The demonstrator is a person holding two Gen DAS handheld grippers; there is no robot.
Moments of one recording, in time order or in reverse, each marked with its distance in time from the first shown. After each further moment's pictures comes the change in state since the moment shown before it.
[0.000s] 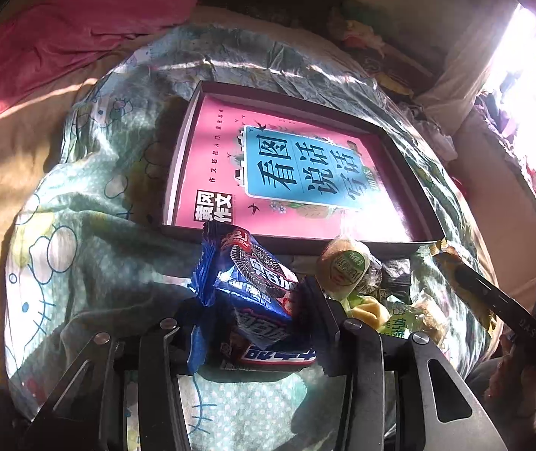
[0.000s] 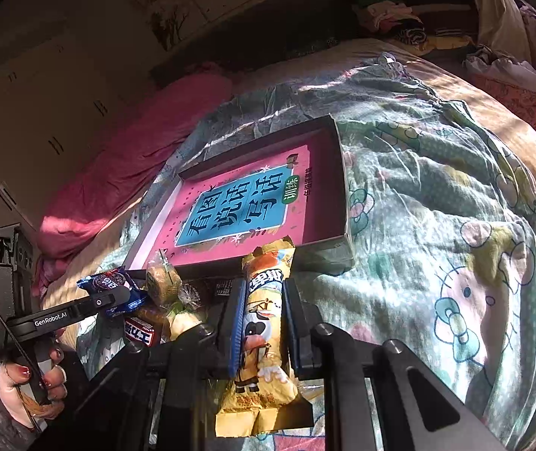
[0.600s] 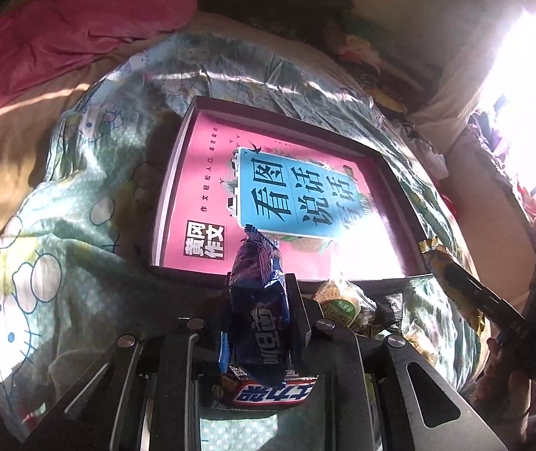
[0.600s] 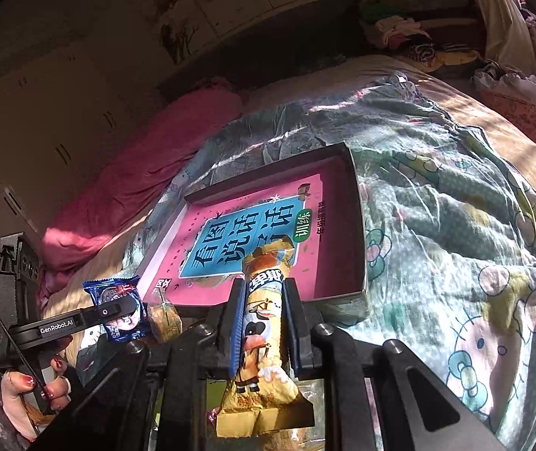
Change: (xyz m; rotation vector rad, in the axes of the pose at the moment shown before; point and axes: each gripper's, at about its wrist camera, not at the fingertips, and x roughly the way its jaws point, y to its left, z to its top) left arm 0.014 0.007 0.023 -0.038 -0.034 -0.045; right arm 0.019 0.004 0.023 -0.024 -0.055 0.019
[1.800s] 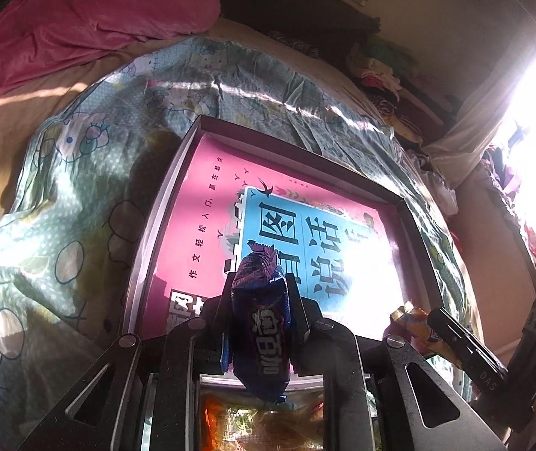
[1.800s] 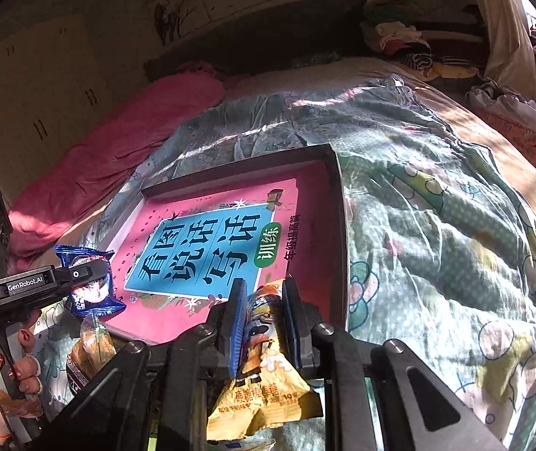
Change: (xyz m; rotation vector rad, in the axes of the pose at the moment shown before) left arm 0.046 0.006 0.040 -0.109 -0.057 0.011; right arm 0.051 -0.015 0.021 -0.080 0.033 -0.113
